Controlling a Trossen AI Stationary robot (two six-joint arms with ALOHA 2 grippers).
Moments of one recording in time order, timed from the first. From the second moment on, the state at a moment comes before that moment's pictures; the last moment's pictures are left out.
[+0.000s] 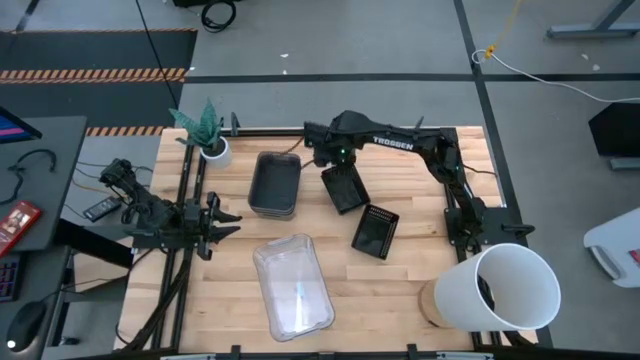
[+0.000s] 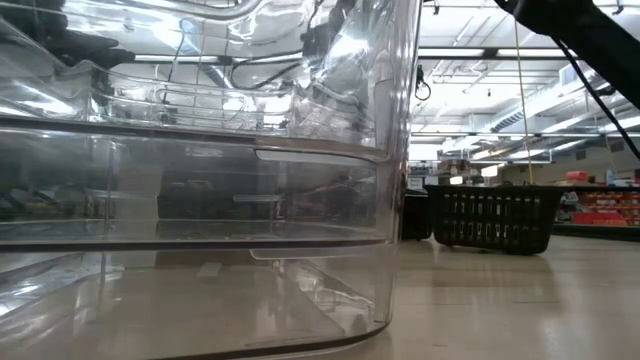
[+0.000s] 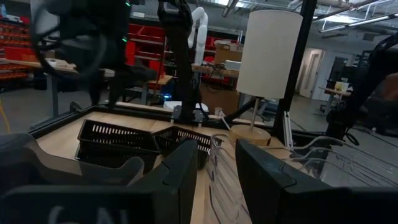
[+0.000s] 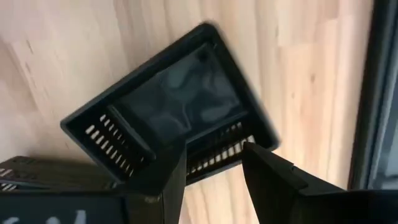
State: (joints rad) left arm -0.69 0.01 0.01 0.15 -0.74 -0.08; right arm -0.32 2.16 2.14 -1.49 0.09 -0.13
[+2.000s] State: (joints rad) left arm -0.69 0.01 0.01 0.16 -0.74 -0.08; right arm -0.13 1.66 0.97 -0.92 -0.05 0.27
